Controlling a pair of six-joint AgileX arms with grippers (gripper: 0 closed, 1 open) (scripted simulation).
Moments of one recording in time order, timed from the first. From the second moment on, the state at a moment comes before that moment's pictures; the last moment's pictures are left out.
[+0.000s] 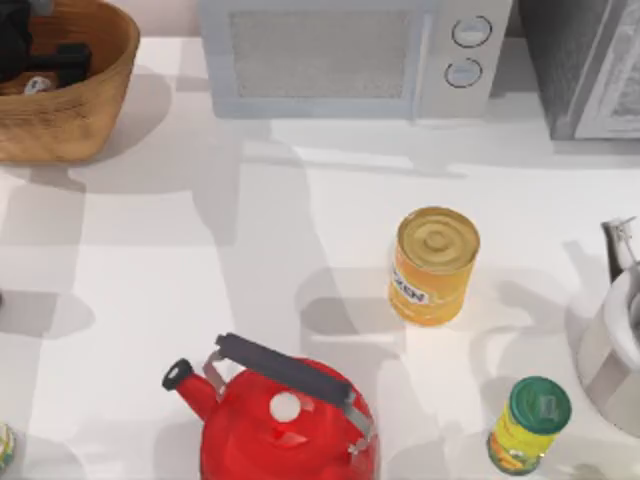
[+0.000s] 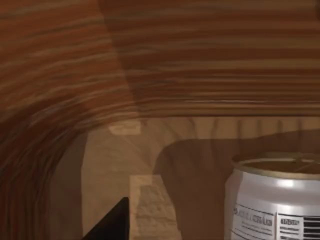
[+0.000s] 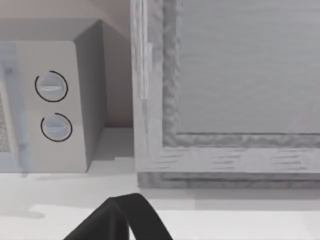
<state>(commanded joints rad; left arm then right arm) 0.08 2.64 2.40 -1.02 0.09 0.10 0.00 0.00 0.00 0.00 0.00 0.00</state>
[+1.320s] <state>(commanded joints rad) 0.09 2.59 2.38 -1.01 0.09 0.10 0.00 0.00 0.00 0.00 0.00 0.00</state>
